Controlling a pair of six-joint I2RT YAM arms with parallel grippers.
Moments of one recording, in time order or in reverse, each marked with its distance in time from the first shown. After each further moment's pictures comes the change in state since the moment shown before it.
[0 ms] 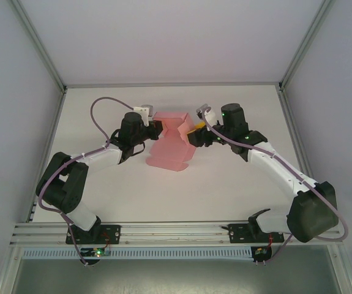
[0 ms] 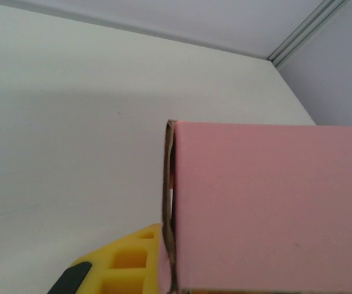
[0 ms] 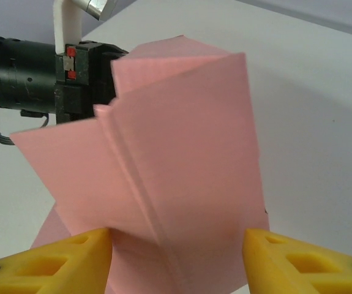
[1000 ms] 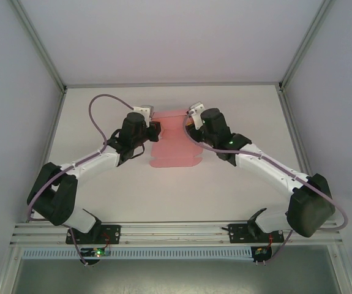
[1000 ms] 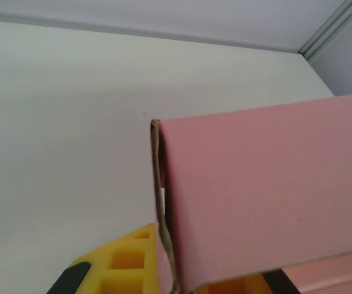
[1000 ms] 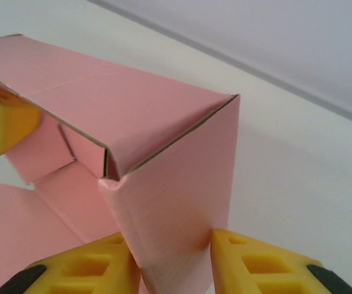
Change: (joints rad) left arm -0.077 -0.126 0.044 -0.222 -0.188 0.066; right arm 0.195 0.056 0.014 0.113 0.652 0.007
